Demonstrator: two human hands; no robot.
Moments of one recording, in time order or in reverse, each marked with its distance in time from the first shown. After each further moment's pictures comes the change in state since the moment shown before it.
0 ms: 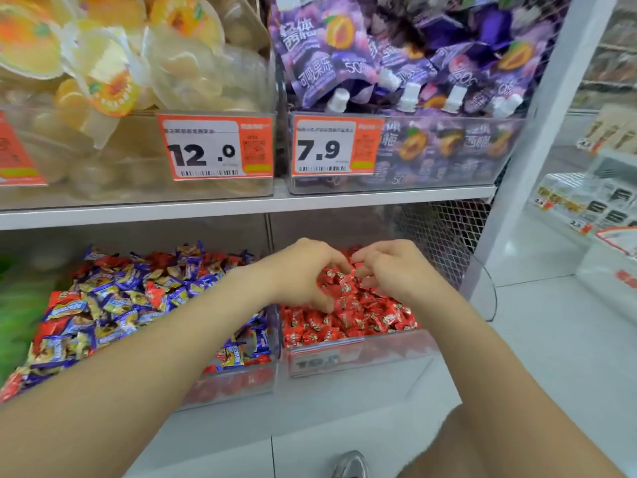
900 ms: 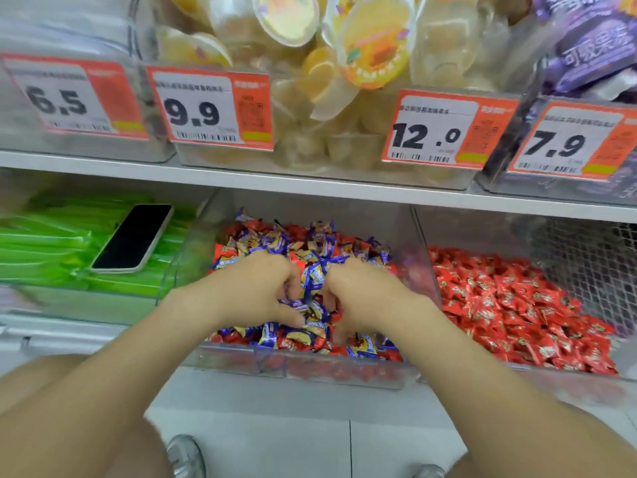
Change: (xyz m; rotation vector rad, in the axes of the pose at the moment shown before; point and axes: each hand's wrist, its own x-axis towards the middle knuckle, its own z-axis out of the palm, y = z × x) left_hand -0.204 -0.136 -0.010 -0.082 -0.049 -0.497; right_hand -0.018 -0.087 0.211 -1.032 -0.557 -0.647
